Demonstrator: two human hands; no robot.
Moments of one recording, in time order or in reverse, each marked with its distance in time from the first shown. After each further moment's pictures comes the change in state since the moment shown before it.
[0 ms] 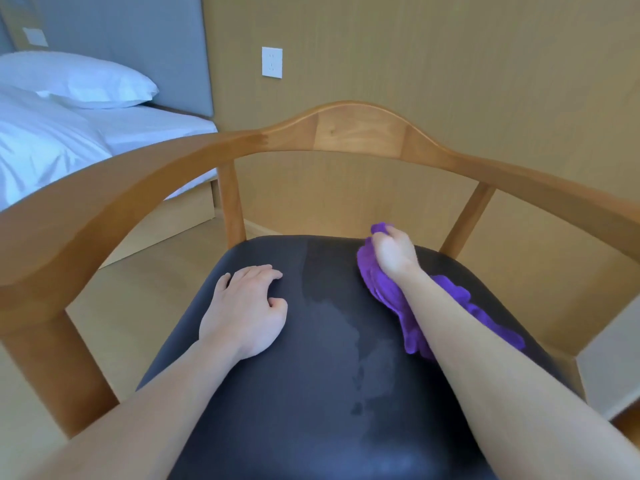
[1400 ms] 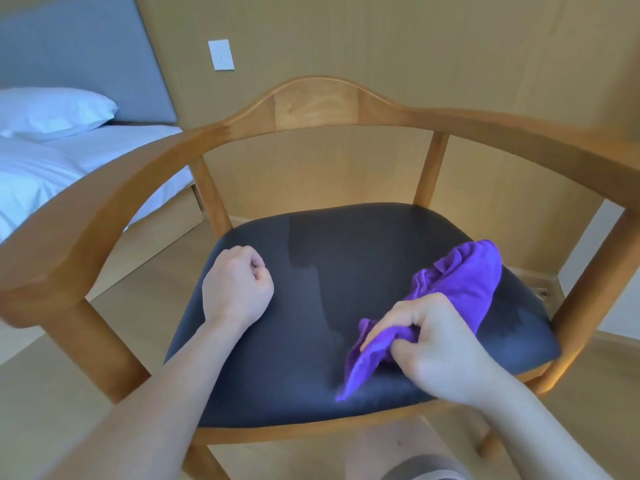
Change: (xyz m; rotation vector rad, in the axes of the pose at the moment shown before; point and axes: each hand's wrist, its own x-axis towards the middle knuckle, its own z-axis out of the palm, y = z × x) left_hand -0.016 0.008 -0.005 0.009 0.265 0.101; right_hand -0.257 0.024 -0.060 -0.062 -0.215 -0.405
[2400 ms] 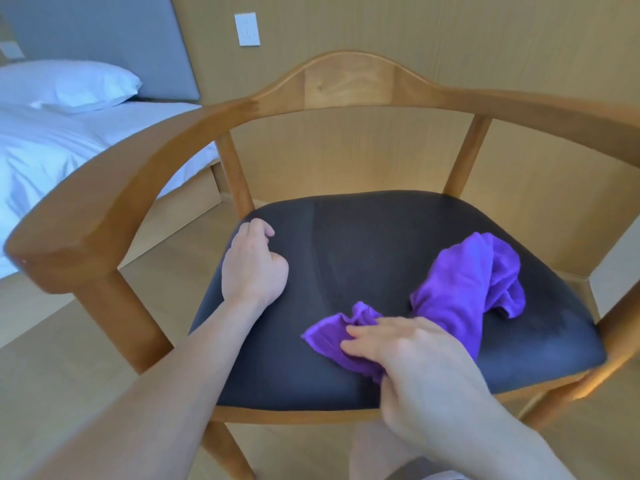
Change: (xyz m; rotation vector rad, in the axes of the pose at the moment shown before) left_hand 0.004 -0.011 0.001 -0.093 -0.036 -0.148; right_hand 0.031 -0.032 0.048 -0.752 -0.612 0.249
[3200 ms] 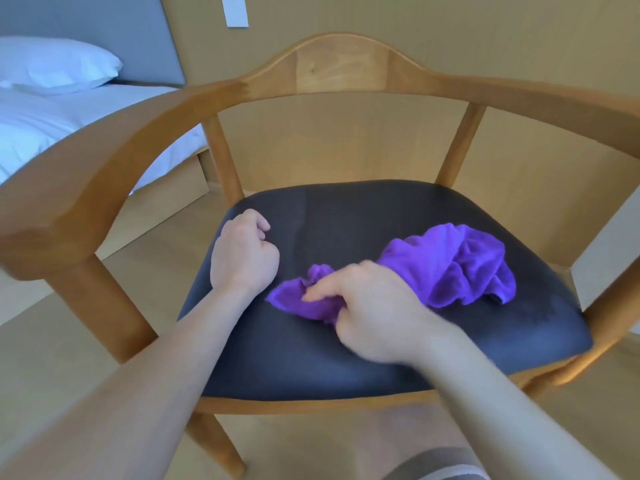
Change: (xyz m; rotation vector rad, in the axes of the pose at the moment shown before) left_hand 0.004 -0.001 0.001 -0.041 -0.039 -0.026; right_hand 0.021 0.000 -0.003 0.249 0.466 -0.221
